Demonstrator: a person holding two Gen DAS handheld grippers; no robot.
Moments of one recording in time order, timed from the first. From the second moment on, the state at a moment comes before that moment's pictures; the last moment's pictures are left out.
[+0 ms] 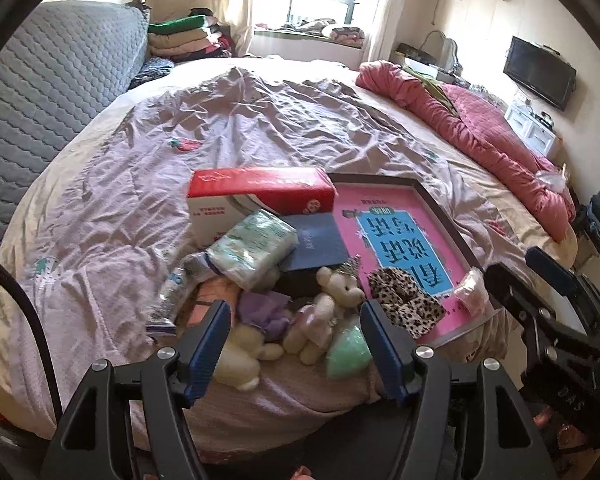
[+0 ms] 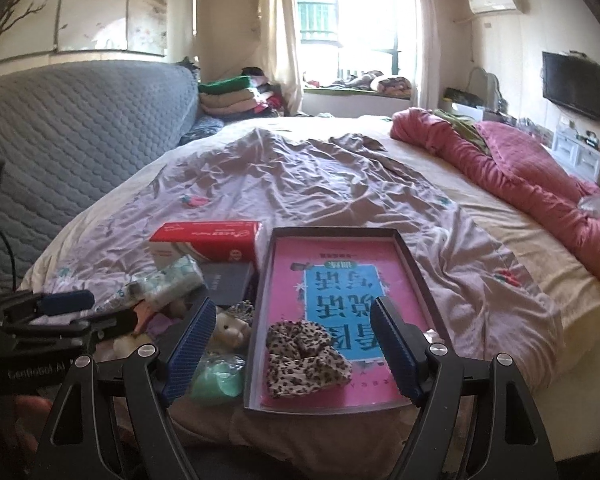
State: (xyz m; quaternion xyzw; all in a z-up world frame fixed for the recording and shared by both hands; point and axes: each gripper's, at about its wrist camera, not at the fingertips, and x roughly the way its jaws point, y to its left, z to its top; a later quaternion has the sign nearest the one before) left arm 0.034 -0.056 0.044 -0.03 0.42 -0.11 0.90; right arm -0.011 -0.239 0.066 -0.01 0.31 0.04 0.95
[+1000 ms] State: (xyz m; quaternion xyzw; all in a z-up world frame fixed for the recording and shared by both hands) left arm 0.036 0.039 0.050 -0.08 0.41 -0.04 0.91; right arm -0.014 -0.213 0.062 -0.02 0.32 0.08 0.94
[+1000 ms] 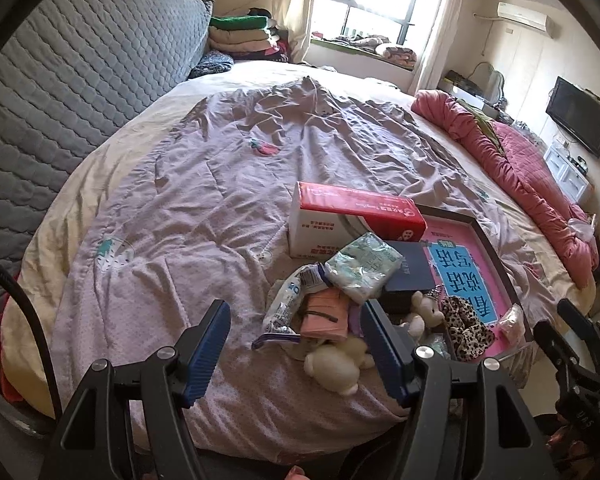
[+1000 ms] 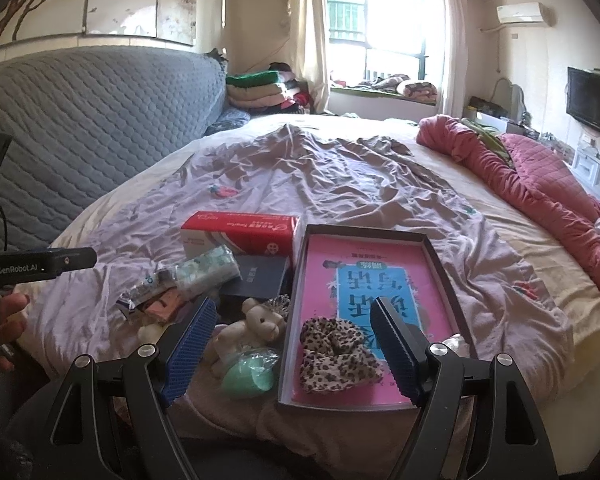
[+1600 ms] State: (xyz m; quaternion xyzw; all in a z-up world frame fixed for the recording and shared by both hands) left arm 0.051 0.001 0.006 -0.07 0.45 -0.10 0.89; right arm 0.004 -0.175 -0.006 -0.08 0.42 0.14 0.89
